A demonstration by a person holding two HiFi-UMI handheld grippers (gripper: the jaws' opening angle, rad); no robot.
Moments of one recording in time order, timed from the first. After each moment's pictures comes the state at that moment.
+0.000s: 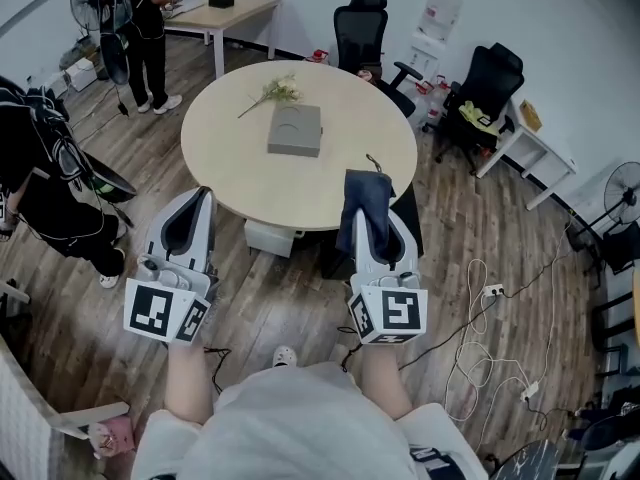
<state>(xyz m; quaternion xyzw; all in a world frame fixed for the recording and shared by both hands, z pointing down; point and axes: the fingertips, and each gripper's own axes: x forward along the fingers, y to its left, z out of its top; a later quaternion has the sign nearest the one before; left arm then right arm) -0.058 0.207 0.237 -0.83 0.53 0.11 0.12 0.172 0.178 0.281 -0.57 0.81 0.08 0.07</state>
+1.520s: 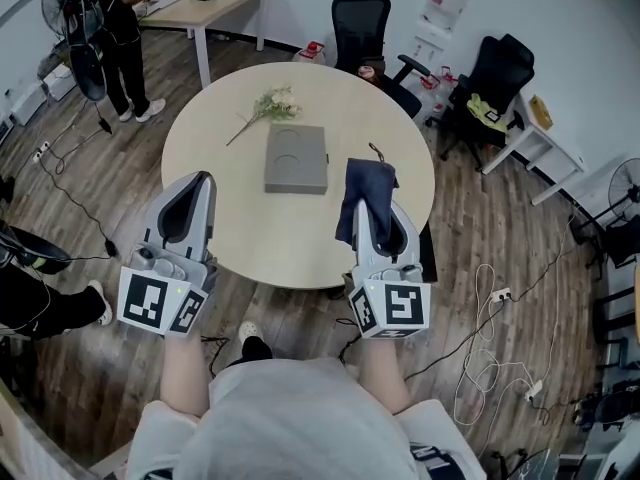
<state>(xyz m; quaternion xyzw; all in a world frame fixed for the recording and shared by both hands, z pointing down) -0.090 -0.026 0.240 -0.86 0.49 0.11 0.10 0.137 -0.037 0.292 -0.59 0.80 0.07 0.08</state>
